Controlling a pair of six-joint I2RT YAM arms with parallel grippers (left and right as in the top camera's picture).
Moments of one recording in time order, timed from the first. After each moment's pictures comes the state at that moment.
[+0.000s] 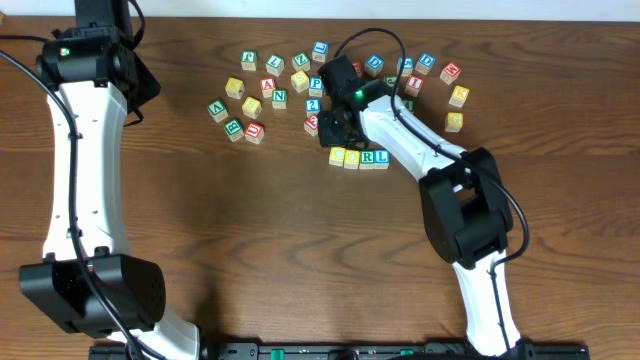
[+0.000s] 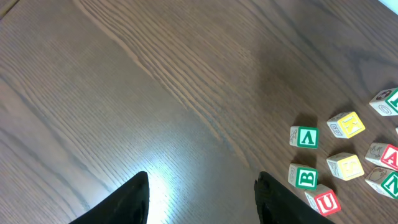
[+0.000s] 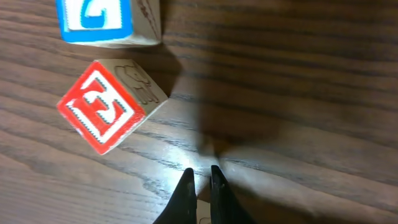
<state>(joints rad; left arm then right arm) 0.11 1.78 1.87 -1.22 -0.32 -0.54 0.52 2.30 1.82 -0.77 -0.07 0.44</state>
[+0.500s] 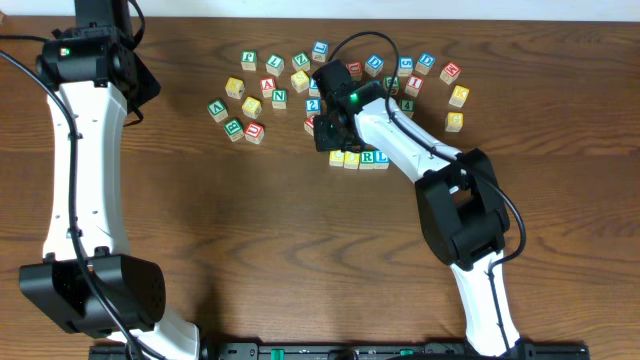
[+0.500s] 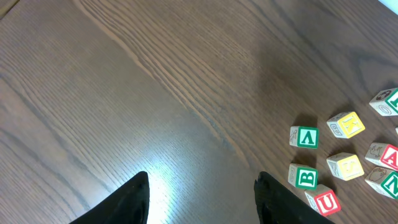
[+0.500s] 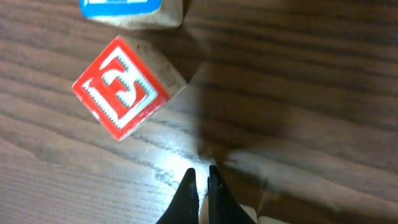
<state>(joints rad) 0.11 1.78 1.87 -1.22 -0.32 -0.54 0.54 2.30 1.82 -0.78 -0.07 0.42</state>
